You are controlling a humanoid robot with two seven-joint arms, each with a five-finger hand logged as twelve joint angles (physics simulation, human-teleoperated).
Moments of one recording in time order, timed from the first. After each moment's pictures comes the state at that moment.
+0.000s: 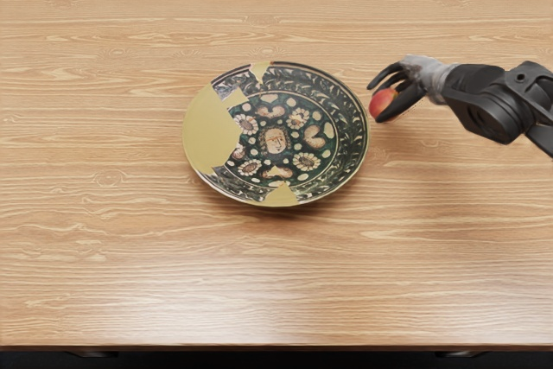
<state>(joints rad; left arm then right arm) -0.03 0.00 0.00 -0.22 -0.07 0.29 0.09 1.08 -0.53 0.42 1.22 -0.71 -0.08 -0.61</state>
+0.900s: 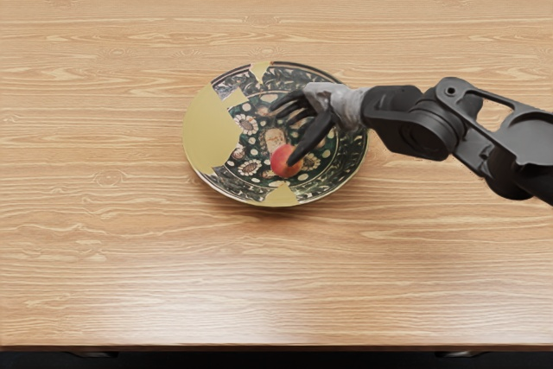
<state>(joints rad) -0.03 0.00 0.00 -0.22 -0.07 0.29 0.09 1.04 -0.33 0.51 1.26 -0.64 0.04 -0.61</state>
